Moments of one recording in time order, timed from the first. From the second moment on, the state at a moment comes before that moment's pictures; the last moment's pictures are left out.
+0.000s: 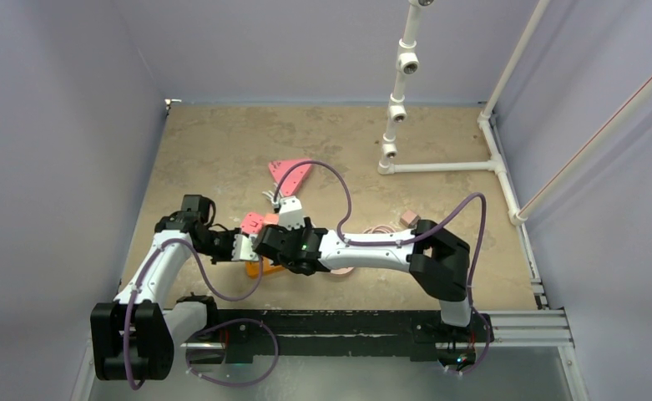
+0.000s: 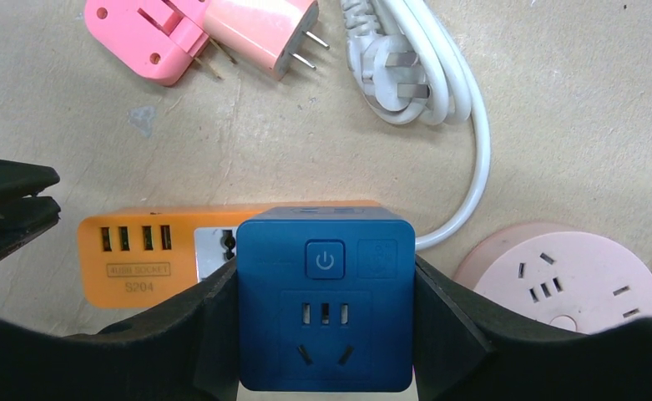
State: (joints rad) left arm 0.01 1.06 0.61 -0.93 0.66 1.65; right arm 1.29 1.95 1.41 -0.55 0.60 0.89
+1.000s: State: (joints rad) left arm 0.05 1.25 0.98 -0.83 0.79 1.20; right arm 1.25 1.74 1.38 -0.64 0.43 0.91
